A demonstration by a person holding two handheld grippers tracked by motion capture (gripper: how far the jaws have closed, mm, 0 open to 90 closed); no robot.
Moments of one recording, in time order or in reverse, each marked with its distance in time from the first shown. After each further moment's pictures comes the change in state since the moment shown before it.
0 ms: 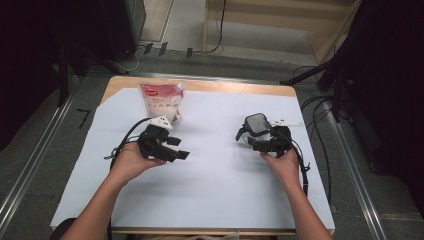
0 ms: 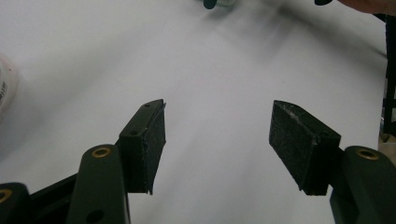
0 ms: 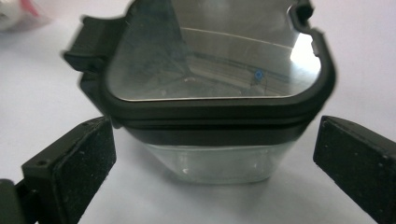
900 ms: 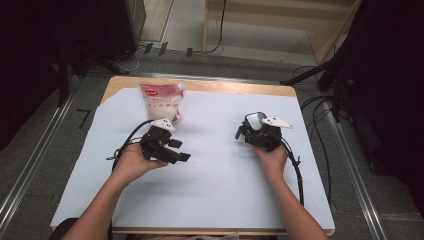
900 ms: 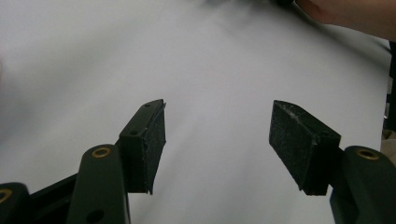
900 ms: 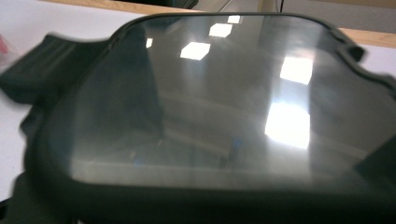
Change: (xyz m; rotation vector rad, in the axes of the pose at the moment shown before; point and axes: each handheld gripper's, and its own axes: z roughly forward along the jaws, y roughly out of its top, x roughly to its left) left arm -0.002 -0.002 0.008 0.024 -0.007 -0.015; right arm 0.005 -0.001 0.035 -0.197 -0.063 -0.035
